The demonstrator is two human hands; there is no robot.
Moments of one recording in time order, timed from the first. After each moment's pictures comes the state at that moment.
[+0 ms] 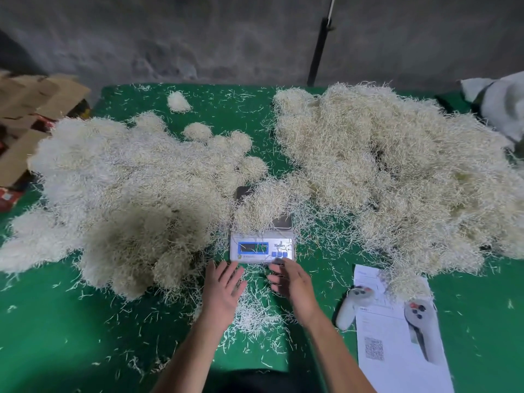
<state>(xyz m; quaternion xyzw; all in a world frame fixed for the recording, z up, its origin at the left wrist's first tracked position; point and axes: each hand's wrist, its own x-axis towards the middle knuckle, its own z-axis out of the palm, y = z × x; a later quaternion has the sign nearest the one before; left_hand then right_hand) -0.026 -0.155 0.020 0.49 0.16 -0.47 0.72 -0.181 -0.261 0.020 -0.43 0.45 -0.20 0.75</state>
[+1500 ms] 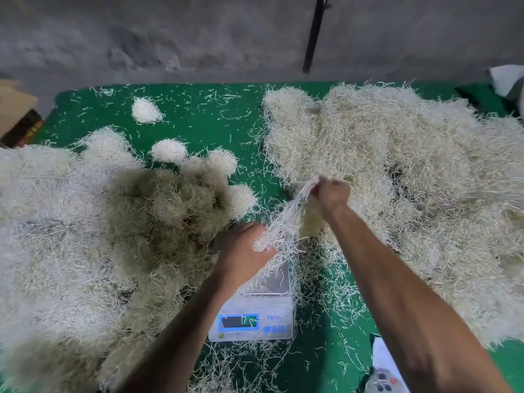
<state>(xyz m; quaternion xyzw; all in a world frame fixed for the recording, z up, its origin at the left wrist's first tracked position) 0.076 -0.400 0.040 0.79 -0.53 -0.09 0.30 -0.048 -0.627 0.064 -0.44 0.63 -0.29 0.57</state>
